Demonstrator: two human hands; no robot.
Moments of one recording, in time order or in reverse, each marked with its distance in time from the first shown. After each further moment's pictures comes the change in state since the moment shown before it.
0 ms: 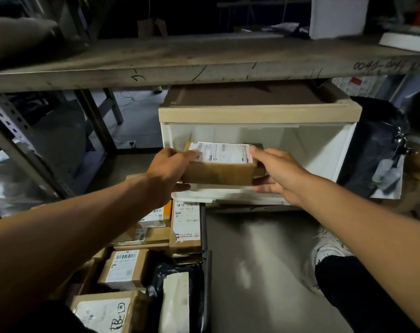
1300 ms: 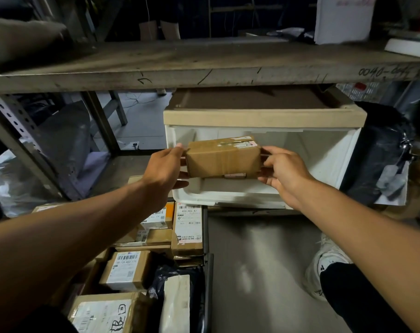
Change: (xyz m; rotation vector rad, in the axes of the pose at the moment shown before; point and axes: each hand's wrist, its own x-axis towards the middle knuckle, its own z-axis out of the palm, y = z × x) left_hand -0.009 0.001 -0.007 0.013 0.065 0.129; right_hand 0.012 -0.001 0.004 0.185 0.122 -0.075
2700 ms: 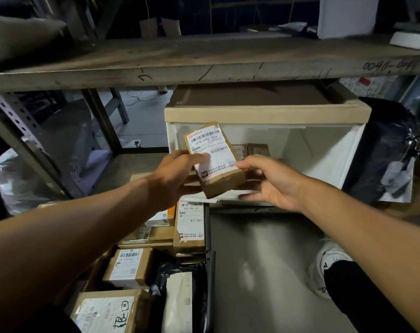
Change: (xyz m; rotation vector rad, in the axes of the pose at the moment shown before) left_hand 0.003 -0.003 0.008 -0.139 -0.233 -0.134; right_hand -0.015 0.006 0.007 0.054 -0.460 0.151
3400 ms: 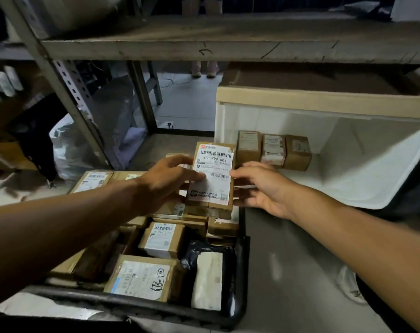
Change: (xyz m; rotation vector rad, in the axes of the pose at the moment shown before) left_hand -0.042 -0.040 -0.110 0.147 0.001 -0.095; right_hand 0.024 0.047 0.097 -0.079 -0.052 0.096
